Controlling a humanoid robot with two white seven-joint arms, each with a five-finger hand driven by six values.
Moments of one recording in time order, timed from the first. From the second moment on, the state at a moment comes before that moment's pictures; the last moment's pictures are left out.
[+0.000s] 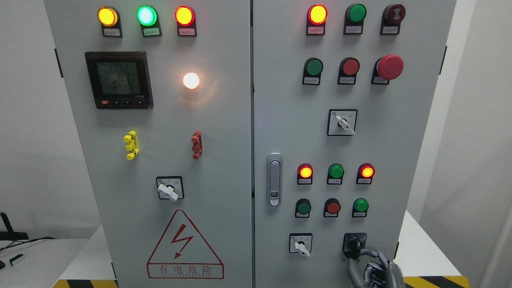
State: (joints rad) left arm -0.04 -0.09 0.10 0.08 0.00 -0.16 0.06; right arm -0.15 0.05 0.00 -1.70 0.17 0.14 -0.12
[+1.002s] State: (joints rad) left arm -0.04 -0.09 0.10 0.08 0.00 -0.16 0.06; right arm -0.15 0.05 0.00 -1.70 0.17 0.15 -0.11
